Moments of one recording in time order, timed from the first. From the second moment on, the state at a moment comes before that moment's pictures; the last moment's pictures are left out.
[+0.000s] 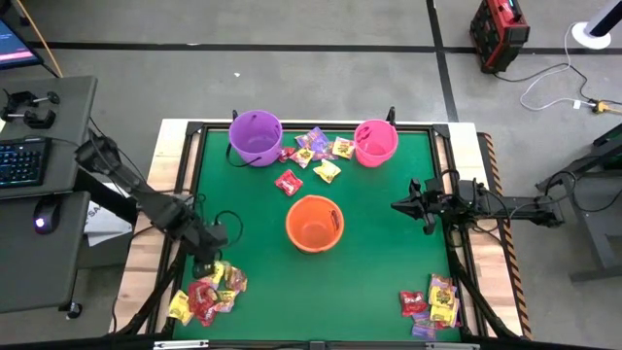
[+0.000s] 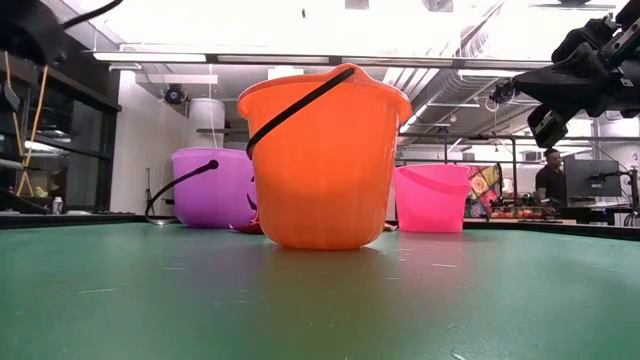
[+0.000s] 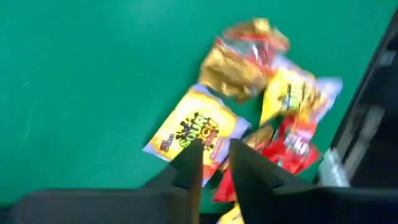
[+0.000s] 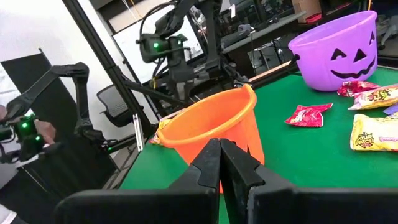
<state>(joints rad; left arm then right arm) -0.67 1.06 0.70 -0.89 0.14 -0.97 -0.01 0.01 0.01 0.03 -0.08 0.44</state>
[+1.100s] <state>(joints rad) -0.70 1.48 0.70 -0.78 0.07 -0.48 -0.01 0.01 0.01 0.03 -0.08 0.44</state>
